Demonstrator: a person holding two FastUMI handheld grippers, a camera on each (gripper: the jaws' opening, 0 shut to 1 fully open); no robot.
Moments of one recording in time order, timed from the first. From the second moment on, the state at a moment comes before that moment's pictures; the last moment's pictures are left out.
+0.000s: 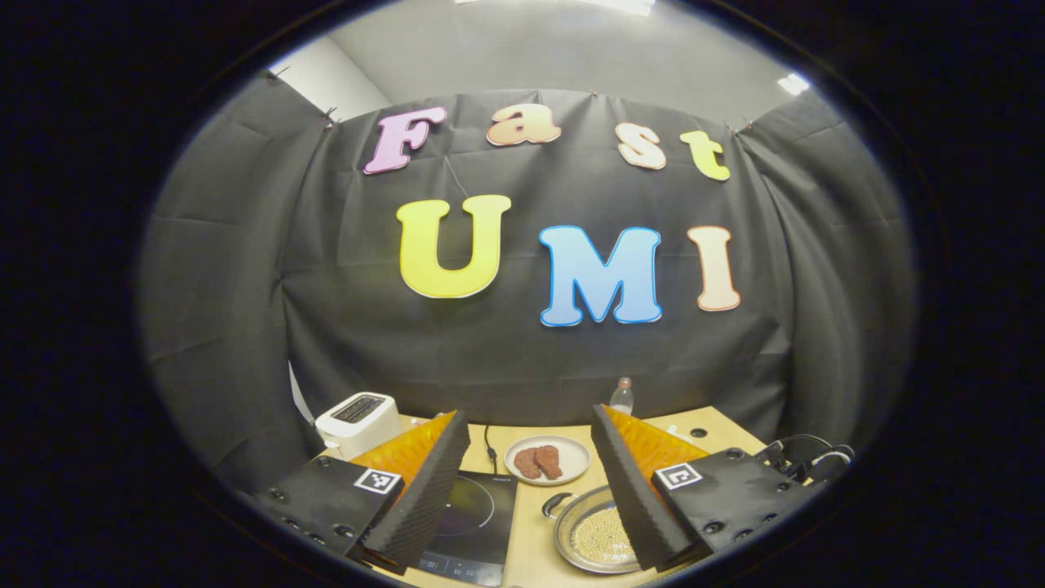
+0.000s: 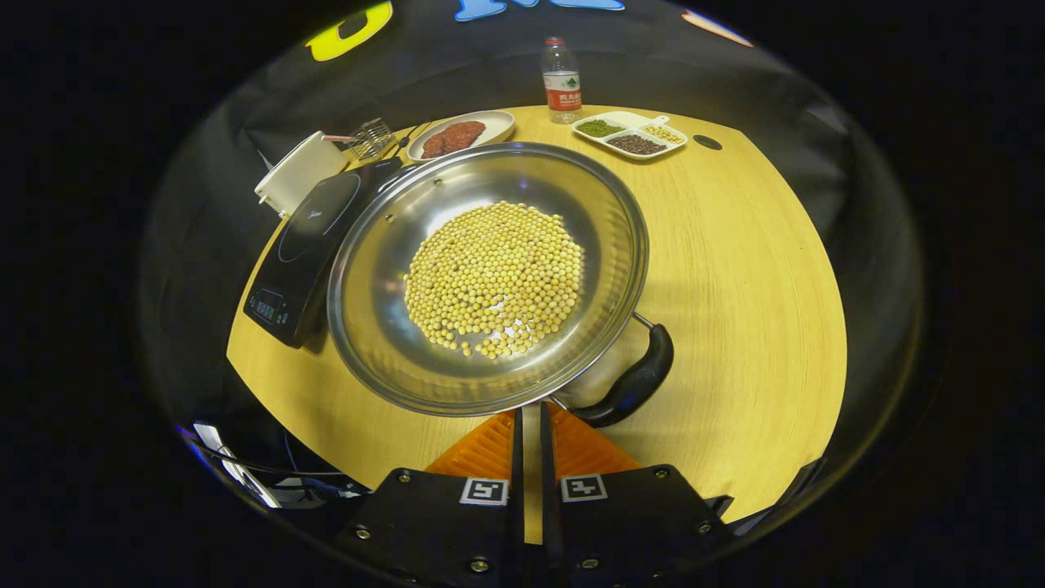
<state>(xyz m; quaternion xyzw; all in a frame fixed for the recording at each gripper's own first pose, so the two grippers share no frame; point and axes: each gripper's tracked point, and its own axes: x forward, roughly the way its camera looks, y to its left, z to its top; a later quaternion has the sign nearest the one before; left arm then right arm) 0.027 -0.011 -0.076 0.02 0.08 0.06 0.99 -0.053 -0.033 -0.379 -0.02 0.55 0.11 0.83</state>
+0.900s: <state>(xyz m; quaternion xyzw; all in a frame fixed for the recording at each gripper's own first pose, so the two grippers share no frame) 0.029 -0.019 -0.077 0.03 0.10 0.08 0.99 0.012 -0.093 -0.382 -0.05 0.54 0.08 0.83</state>
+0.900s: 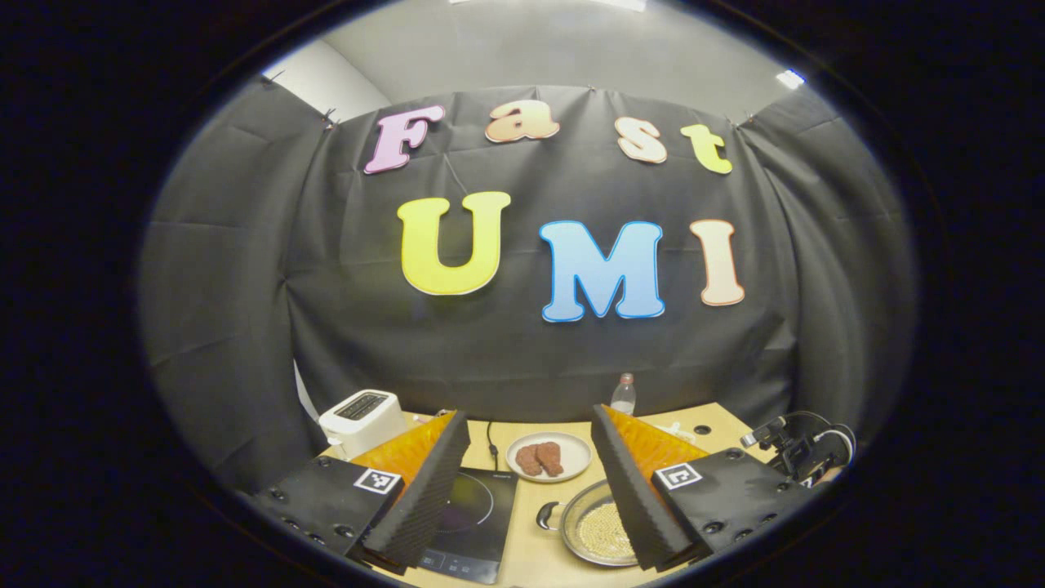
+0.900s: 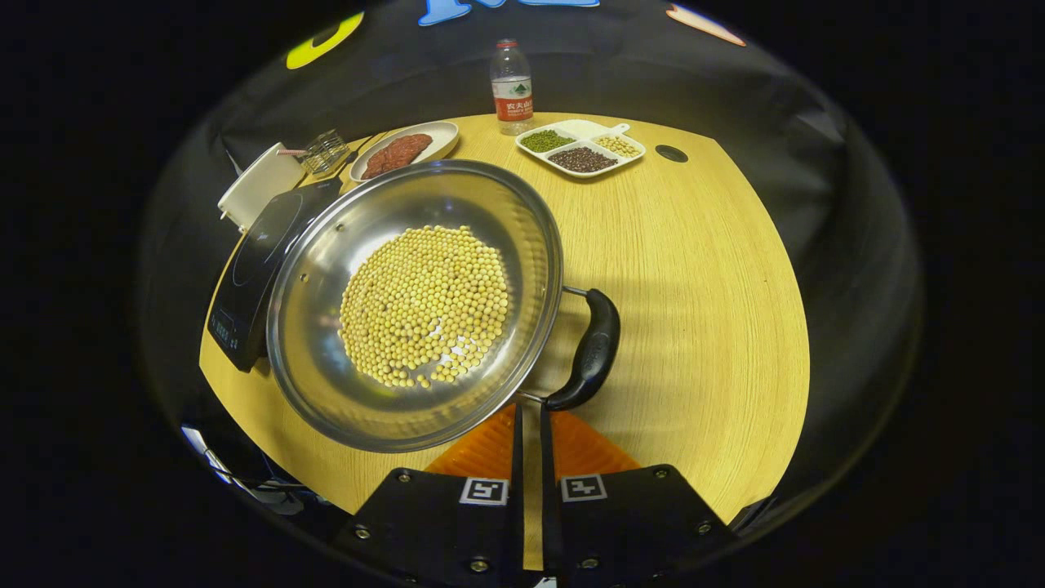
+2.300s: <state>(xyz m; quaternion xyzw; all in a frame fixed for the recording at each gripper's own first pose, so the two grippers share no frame) 0.066 -0.061 -0.219 0.00 0.22 0.00 0.98 0.042 -0.109 -0.310 0.02 0.39 0.02 0.92</state>
